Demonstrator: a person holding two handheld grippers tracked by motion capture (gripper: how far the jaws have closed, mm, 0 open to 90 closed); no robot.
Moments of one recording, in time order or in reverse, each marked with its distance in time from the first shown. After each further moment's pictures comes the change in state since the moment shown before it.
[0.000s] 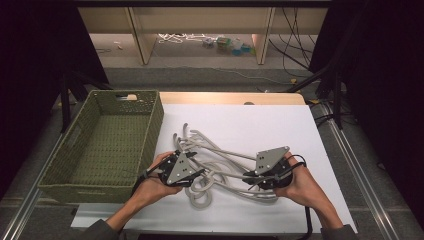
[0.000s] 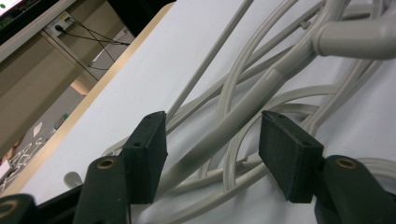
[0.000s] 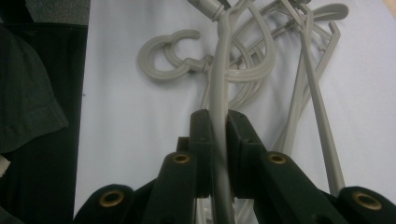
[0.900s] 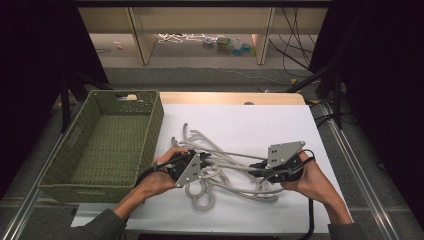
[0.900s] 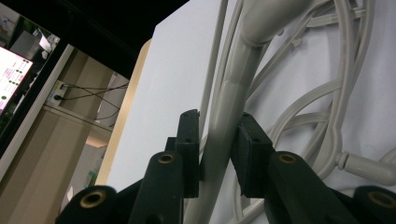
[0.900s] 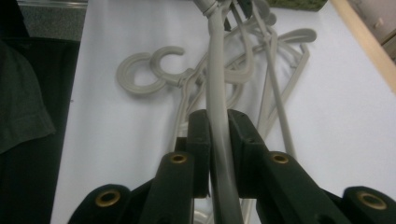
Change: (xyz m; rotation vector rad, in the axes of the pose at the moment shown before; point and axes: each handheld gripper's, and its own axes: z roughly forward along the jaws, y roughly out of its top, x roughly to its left) left arm 0.010 0.034 0.004 -0.031 -0.065 0.399; right arm -0.016 -0.014 -0.018 -0.111 -0.033 -0.017
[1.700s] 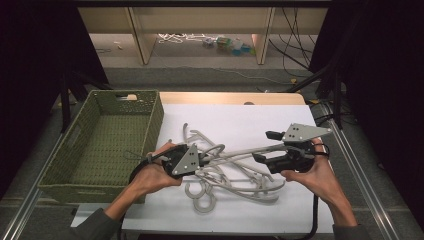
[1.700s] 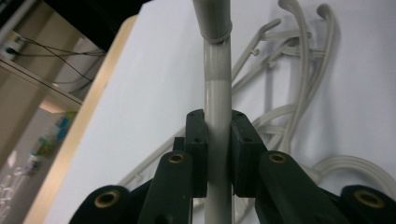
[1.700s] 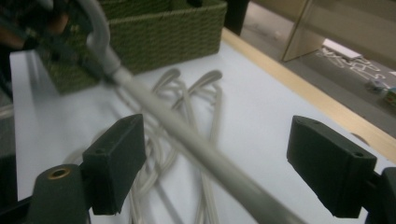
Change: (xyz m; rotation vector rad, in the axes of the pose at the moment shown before) left arm 0.016 0.026 -0.027 0.079 -0.131 -0.251; right arm -0.011 0.013 -0.031 -0.217 -0.279 0.340
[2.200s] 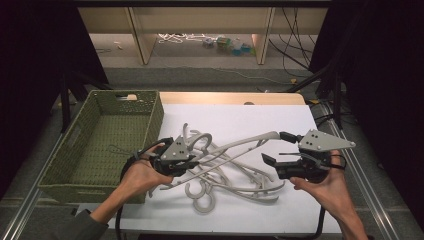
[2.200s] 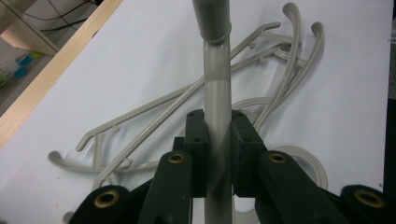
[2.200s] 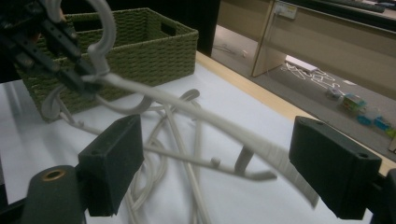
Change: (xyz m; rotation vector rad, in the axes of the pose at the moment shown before) left arm 0.013 -0.003 -0.034 0.069 -0.027 -0.301; right arm 0.022 -0.002 -0.034 -0.091 -0.121 0.040
